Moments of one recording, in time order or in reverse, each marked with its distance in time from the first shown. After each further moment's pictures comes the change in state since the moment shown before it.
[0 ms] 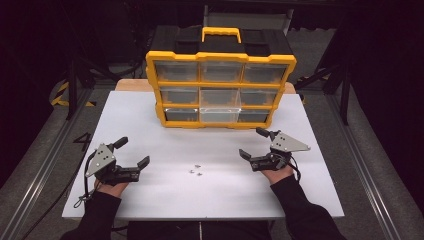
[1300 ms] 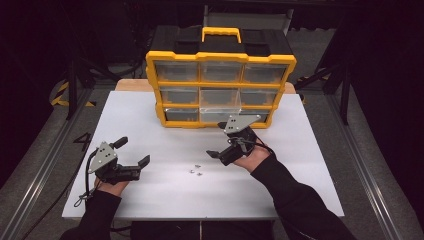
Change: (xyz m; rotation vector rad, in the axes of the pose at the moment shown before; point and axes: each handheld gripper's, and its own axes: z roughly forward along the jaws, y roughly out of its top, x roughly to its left) left arm 0.002 0.004 0.002 0.050 0.022 0.000; right arm 0.037 0.081 0.083 0.365 0.287 -0.159
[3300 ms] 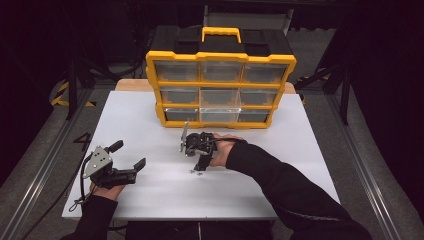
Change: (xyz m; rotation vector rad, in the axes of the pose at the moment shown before) left arm 0.001 -0.006 -0.013 0.001 0.019 -0.019; right arm 0.025 0.032 0.109 0.705 0.256 -0.237
